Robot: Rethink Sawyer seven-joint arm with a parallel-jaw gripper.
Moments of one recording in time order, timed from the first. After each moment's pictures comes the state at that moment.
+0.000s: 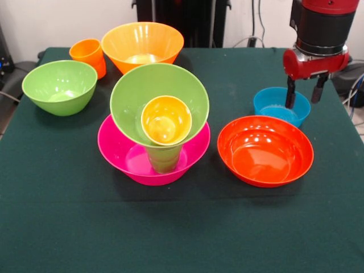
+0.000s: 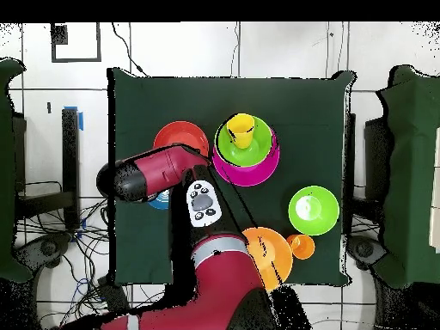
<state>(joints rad) -0.09 -0.57 0.27 1.57 -0.35 0.55 1.83</state>
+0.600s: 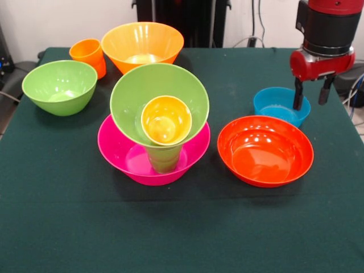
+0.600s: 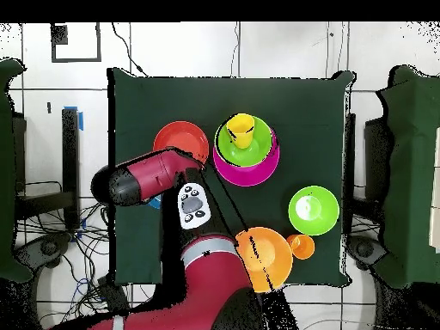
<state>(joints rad) -0.06 -0.56 0.25 1.58 -0.35 0.49 1.83</state>
